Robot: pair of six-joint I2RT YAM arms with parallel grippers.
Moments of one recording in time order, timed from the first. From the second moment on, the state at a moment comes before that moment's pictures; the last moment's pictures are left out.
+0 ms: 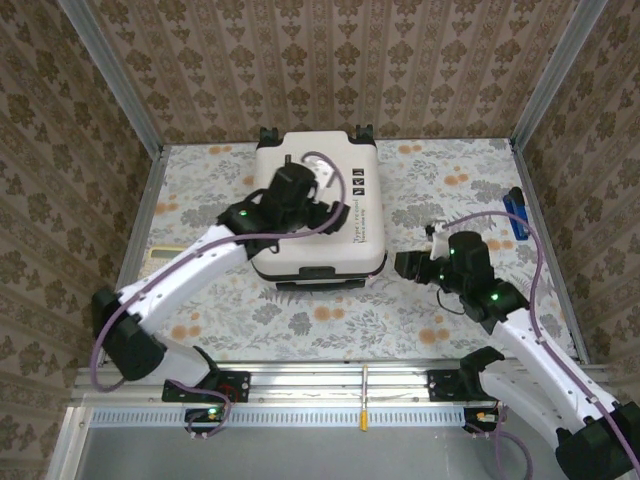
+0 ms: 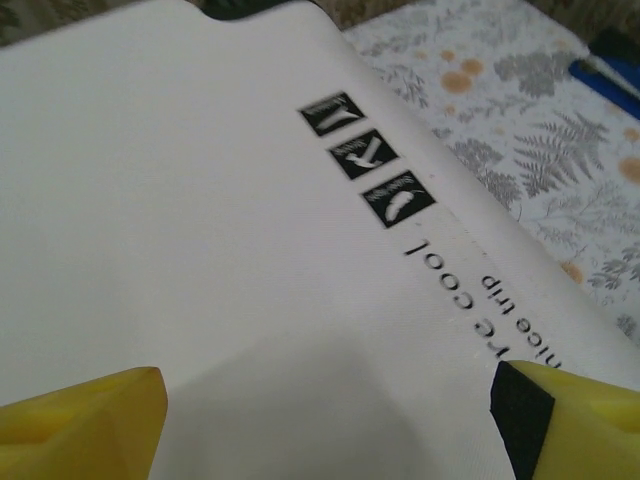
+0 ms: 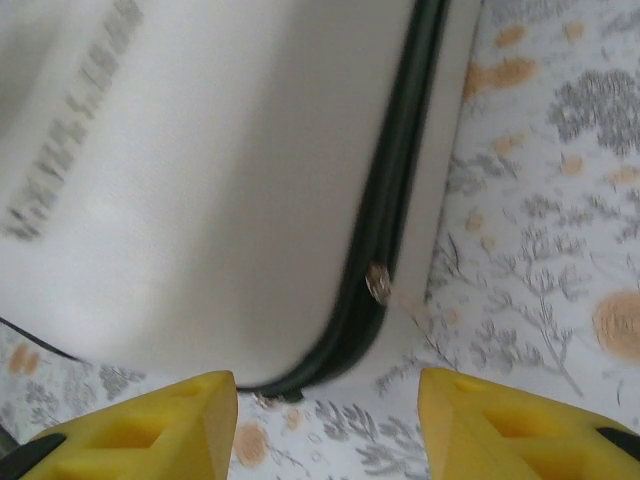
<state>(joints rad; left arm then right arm) -0.87 1.48 1.41 -0.55 -0.17 -0.14 0.37 0.77 0.55 -0.35 -0.22 0.44</state>
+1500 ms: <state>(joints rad) -0.95 1.83 1.71 -0.61 -0.28 -0.14 0.89 1.20 0.37 0.29 0.32 0.79</state>
